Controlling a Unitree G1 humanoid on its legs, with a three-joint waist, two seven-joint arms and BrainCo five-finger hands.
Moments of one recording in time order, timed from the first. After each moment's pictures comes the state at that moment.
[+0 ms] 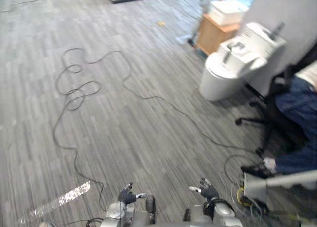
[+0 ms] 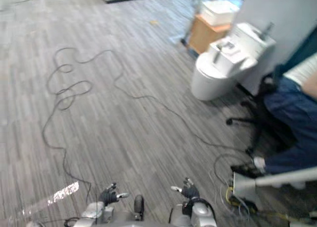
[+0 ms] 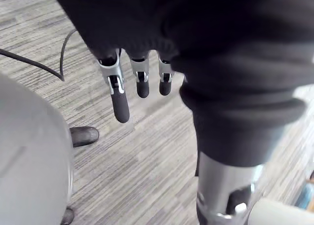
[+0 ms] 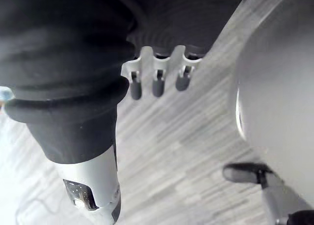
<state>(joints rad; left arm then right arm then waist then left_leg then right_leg) 0.06 0.10 -0.10 0.95 -0.07 -0.09 0.03 0.03 -0.01 -0.03 0.91 0.10 -0.09 0.01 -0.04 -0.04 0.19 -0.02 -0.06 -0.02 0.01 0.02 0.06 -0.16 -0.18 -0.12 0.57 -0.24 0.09</state>
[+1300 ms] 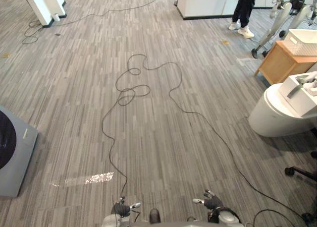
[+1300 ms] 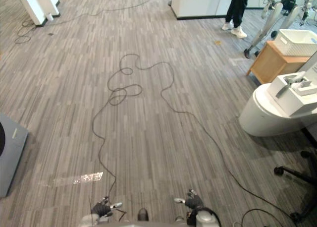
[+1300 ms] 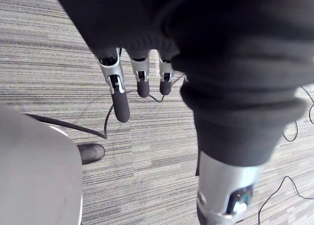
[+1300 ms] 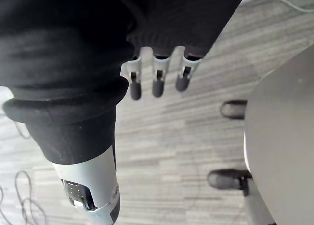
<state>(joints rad) 0.10 0.08 0.05 1.01 -0.04 -0.07 0.05 0.03 -0.05 -0.02 1.04 0.04 -0.08 0.01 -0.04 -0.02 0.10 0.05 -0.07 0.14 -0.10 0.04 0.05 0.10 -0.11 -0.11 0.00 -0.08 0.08</state>
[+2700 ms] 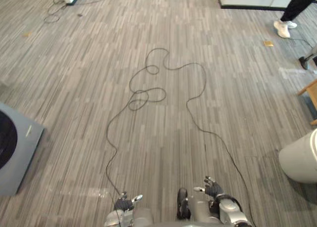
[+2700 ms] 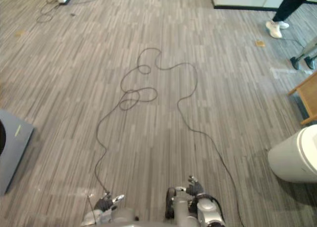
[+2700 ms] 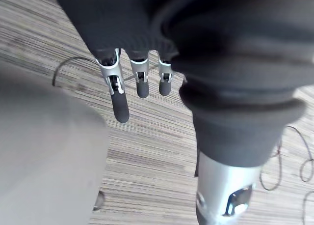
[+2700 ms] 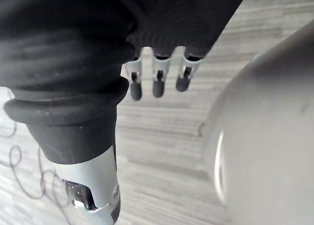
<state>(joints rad) 0.09 0.02 0.15 0.94 -0.10 -0.07 0.04 -0.01 -0.05 0.02 0.94 0.01 -0.06 0.00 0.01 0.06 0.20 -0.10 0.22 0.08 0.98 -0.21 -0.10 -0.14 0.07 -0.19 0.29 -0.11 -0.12</state>
